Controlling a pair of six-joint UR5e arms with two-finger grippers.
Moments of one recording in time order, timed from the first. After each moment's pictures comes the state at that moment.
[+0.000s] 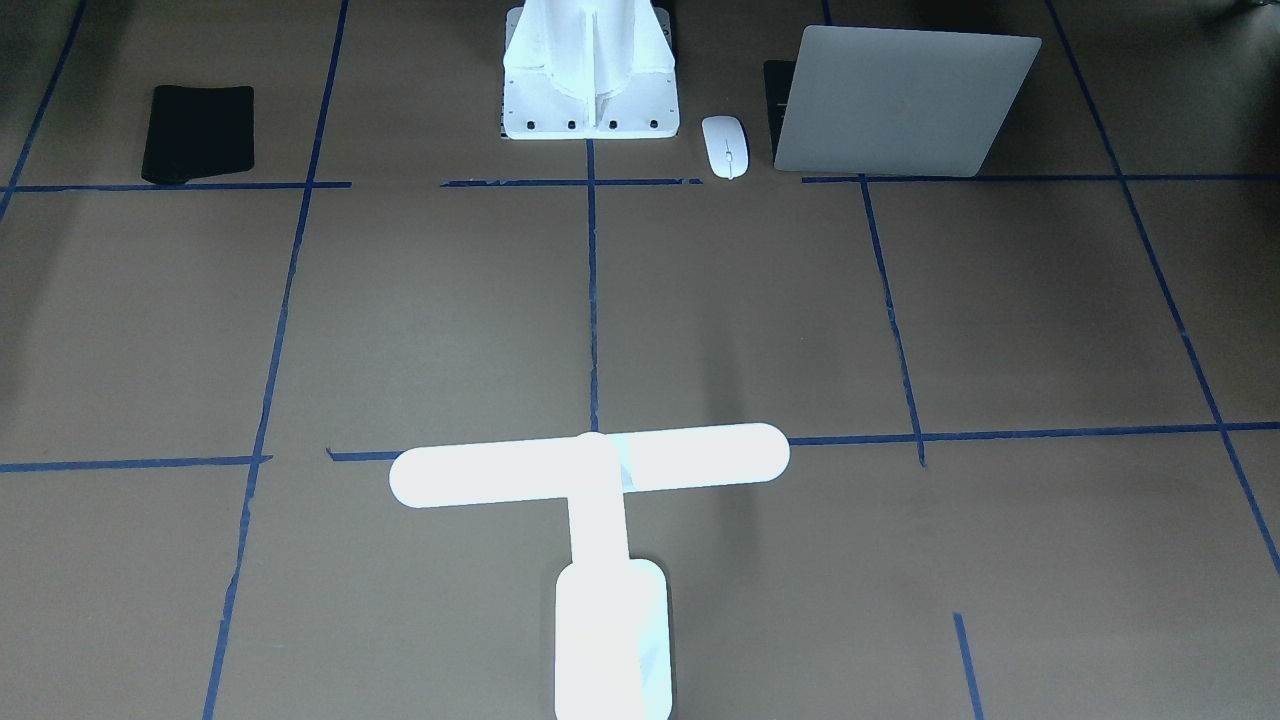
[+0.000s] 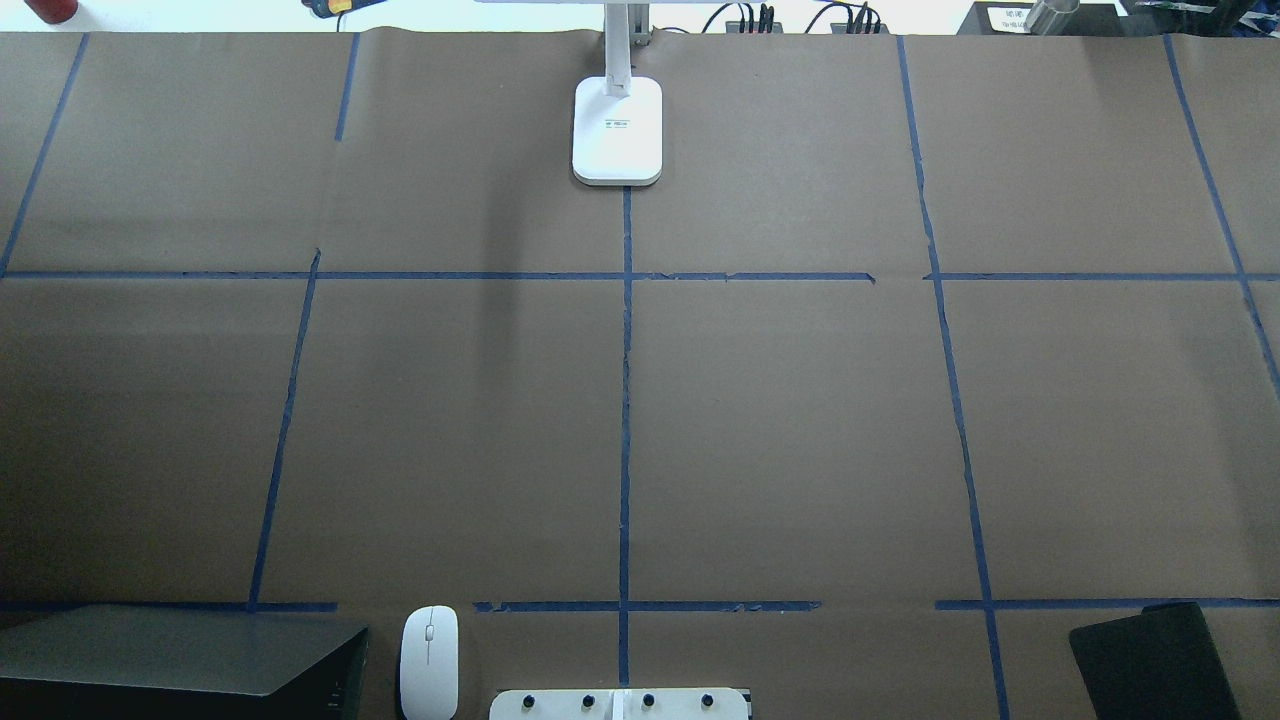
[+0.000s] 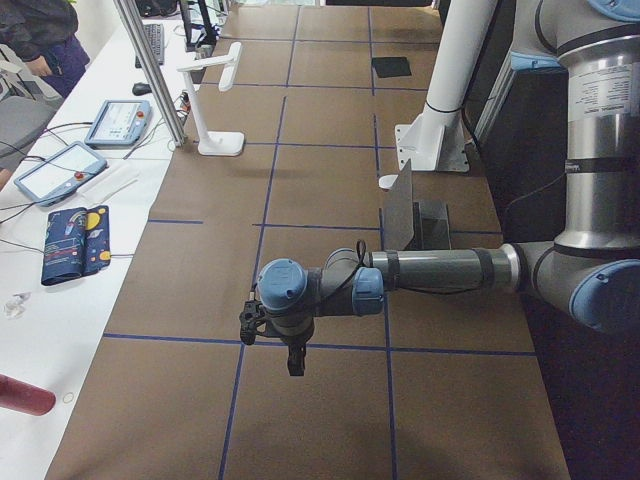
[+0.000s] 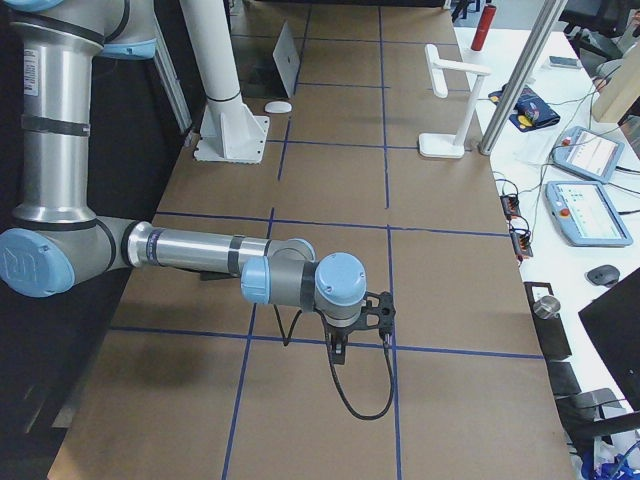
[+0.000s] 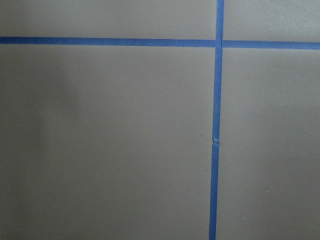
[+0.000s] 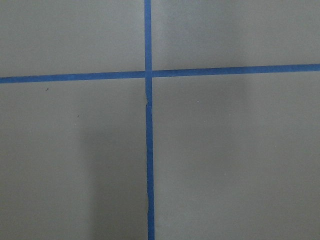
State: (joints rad) left arm -1.58 -1.46 -1.62 -1.56 -2.37 0.04; right arm 1.65 -1.69 1.65 -1.55 2.41 -0.04
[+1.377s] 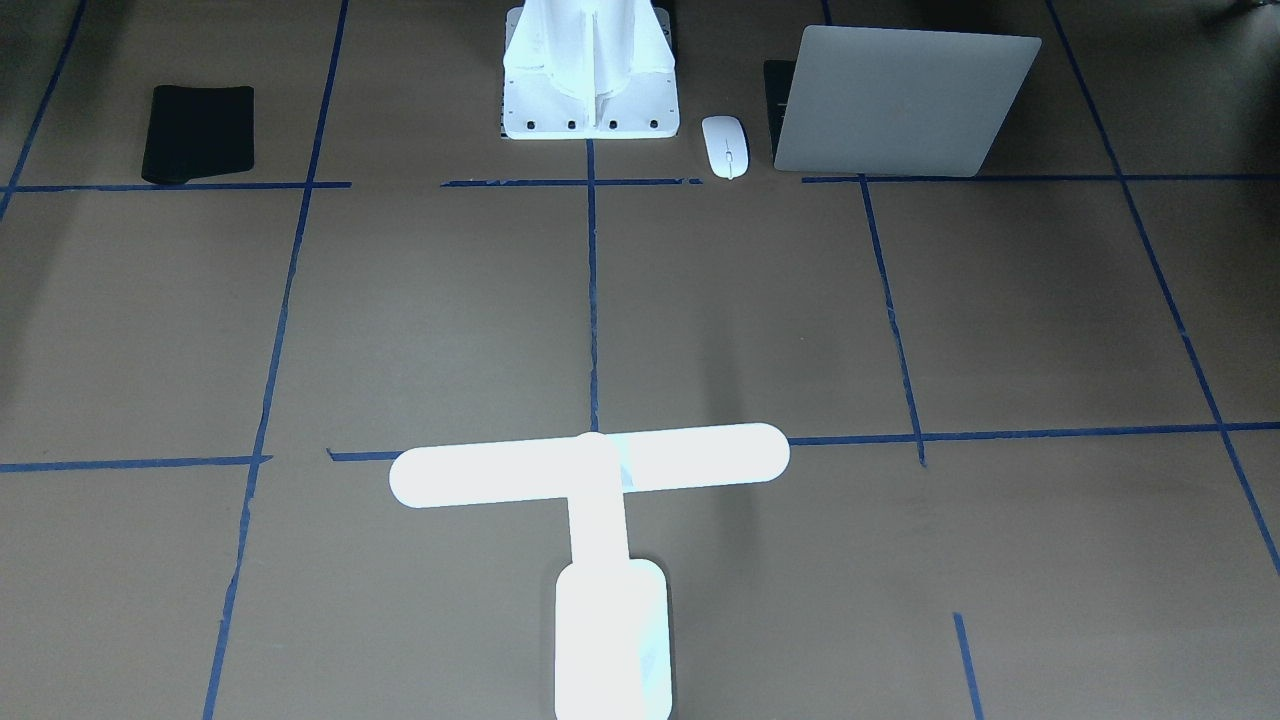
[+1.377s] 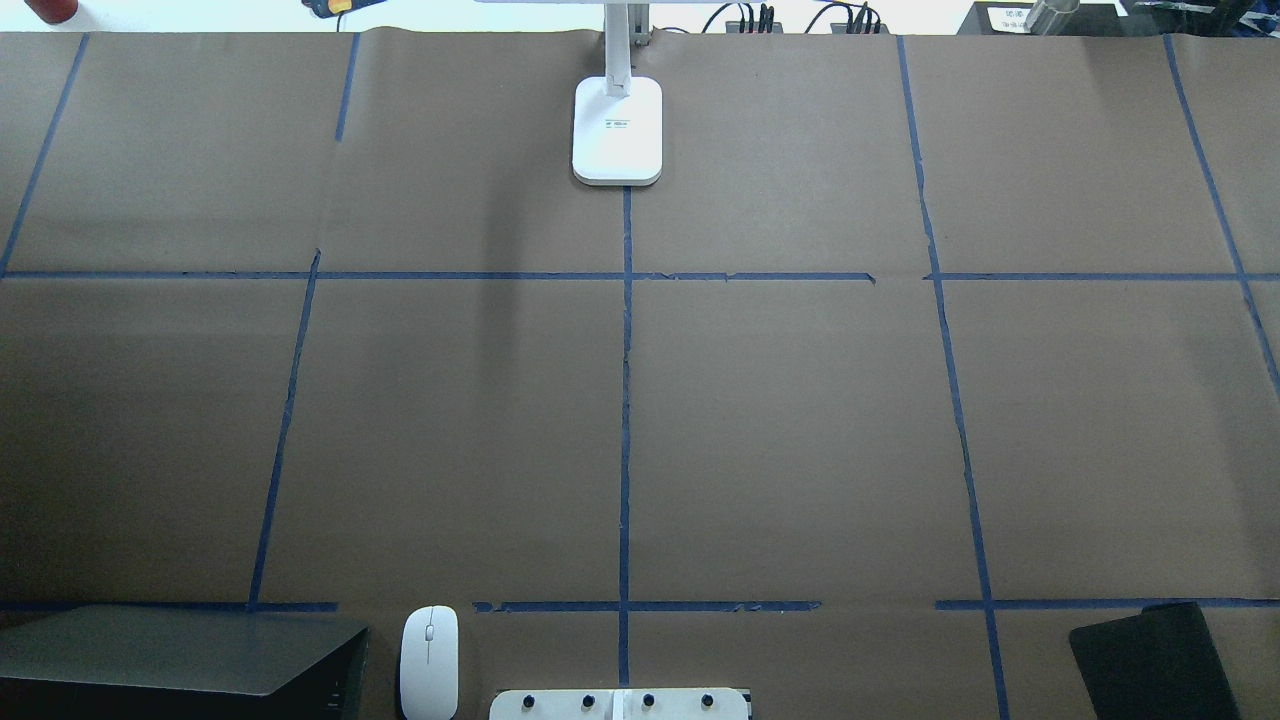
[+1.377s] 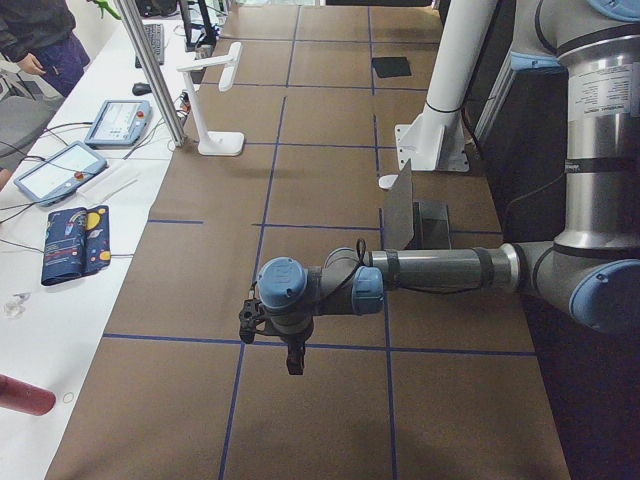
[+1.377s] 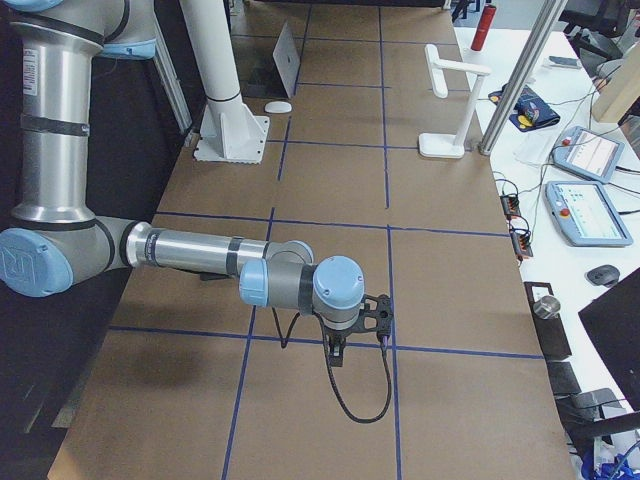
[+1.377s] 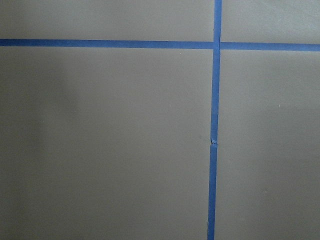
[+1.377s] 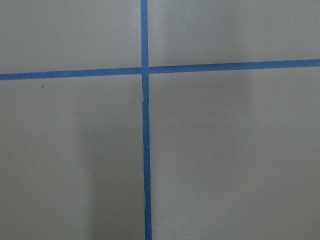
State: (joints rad) left arm -1.58 -1.46 -1.63 -1.56 -2.37 0.03; right arm 1.65 -1.70 1.64 -1.54 2.41 -0.04
